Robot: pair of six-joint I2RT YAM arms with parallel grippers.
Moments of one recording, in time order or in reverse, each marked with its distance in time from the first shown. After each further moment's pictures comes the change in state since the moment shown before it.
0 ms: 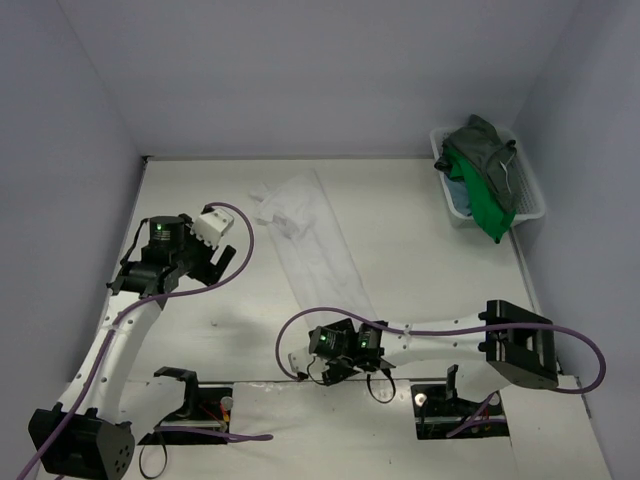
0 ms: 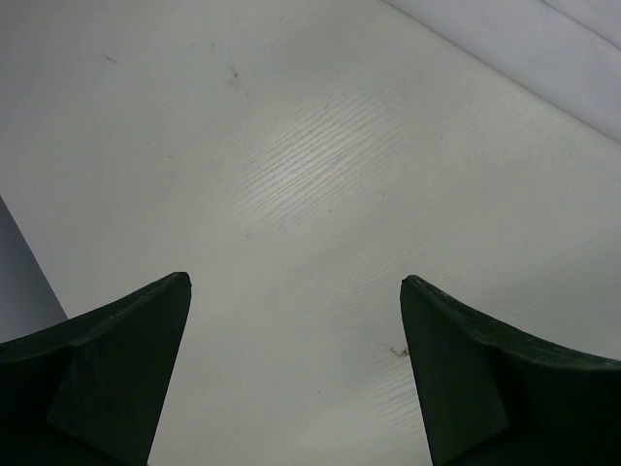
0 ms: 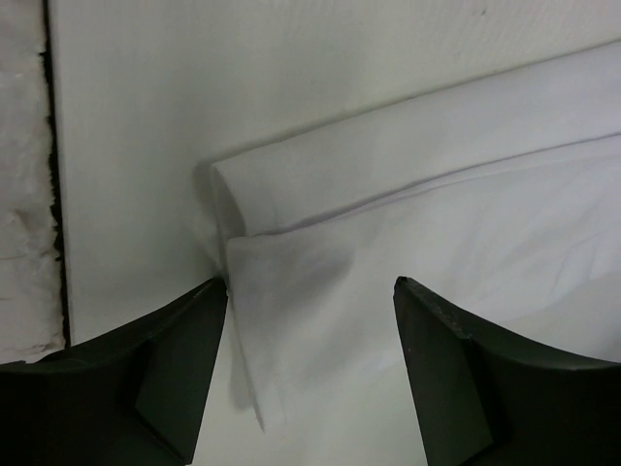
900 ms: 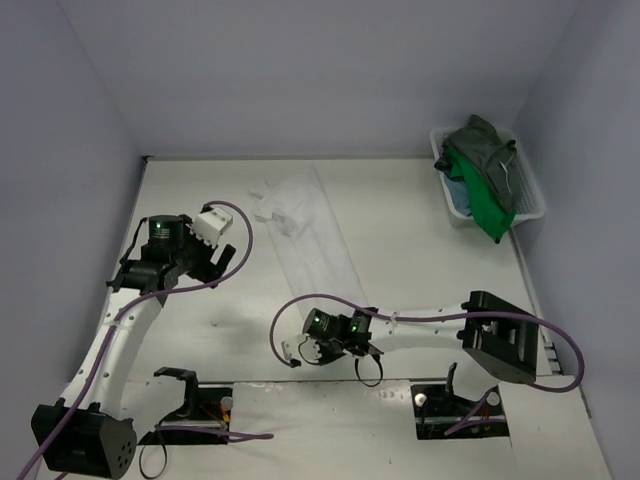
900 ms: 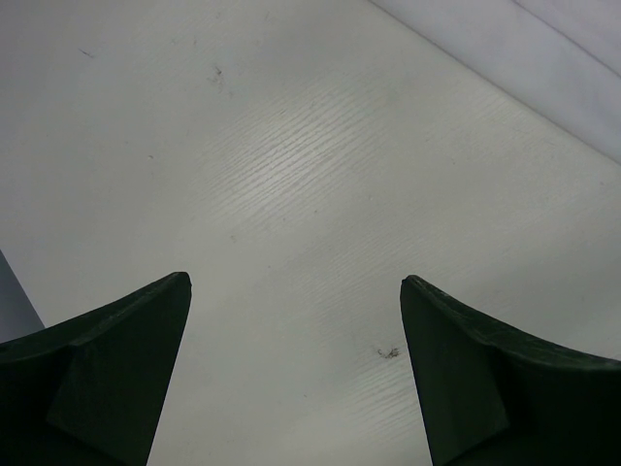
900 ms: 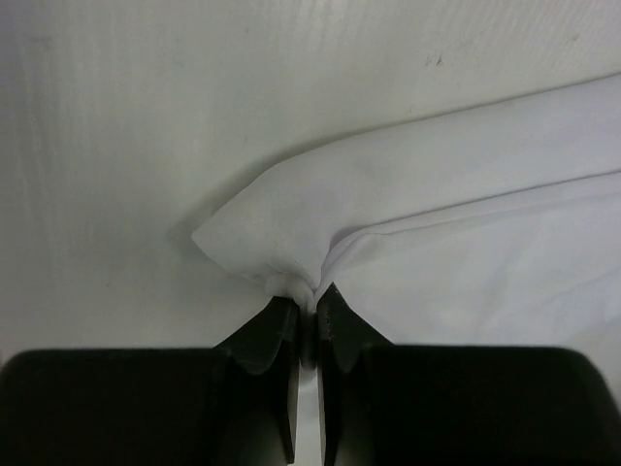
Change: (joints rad) left arm 0.023 0.019 0.000 -0.001 0.046 -0.020; right arm -0.113 0.105 0.064 0.078 -0.096 -0.090
